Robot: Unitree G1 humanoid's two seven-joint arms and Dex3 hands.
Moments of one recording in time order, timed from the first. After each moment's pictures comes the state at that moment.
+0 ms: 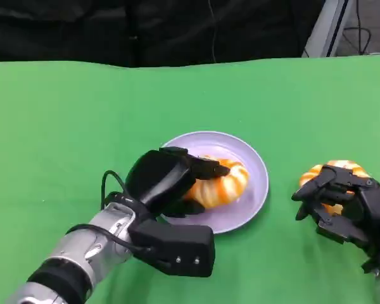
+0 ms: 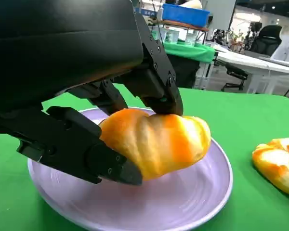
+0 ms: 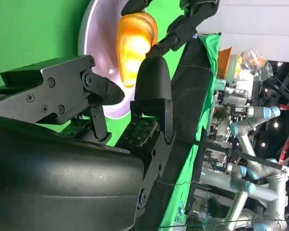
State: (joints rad) left arm -0.62 0.13 -0.55 0.89 0.78 -0.46 0.44; right arm -0.39 -0.05 -0.14 1.09 0.12 -1.01 0.43
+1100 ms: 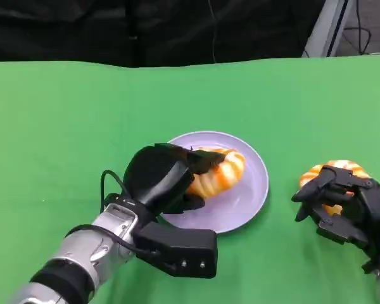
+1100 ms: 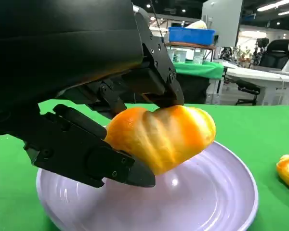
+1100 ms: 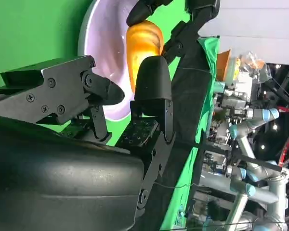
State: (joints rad) left arm -0.62 0.13 -0.59 0.87 0.85 -0.36 0.56; right arm -0.39 -0.05 -0.14 1.10 0.14 -1.00 0.46
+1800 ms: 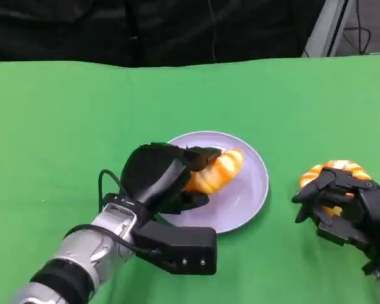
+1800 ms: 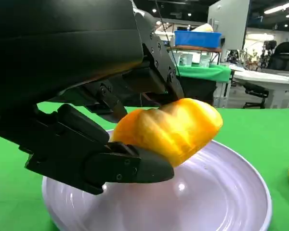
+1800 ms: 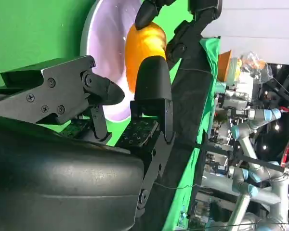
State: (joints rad) left arm -0.62 0.13 -0.59 0.87 0.86 -0.33 0.57; right arm -0.39 -0.05 -0.14 1.11 0.14 -1.00 0.47
